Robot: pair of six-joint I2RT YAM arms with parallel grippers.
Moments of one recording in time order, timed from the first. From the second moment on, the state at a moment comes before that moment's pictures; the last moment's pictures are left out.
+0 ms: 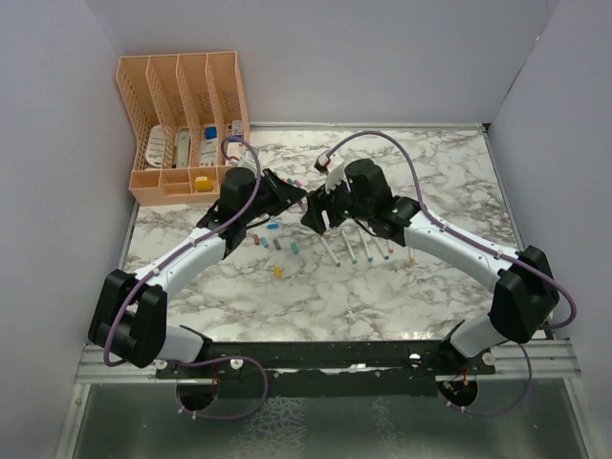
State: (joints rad) left arm -0.44 1.37 0.85 0.22 0.25 -1.00; right arm 0.74 1.52 1.19 -0.15 -0.21 0.09
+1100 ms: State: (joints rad) left arm -0.44 1.41 0.97 0.12 0.24 -0.96; right arm 0.74 1.48 1.03 -0.07 -0.21 0.13
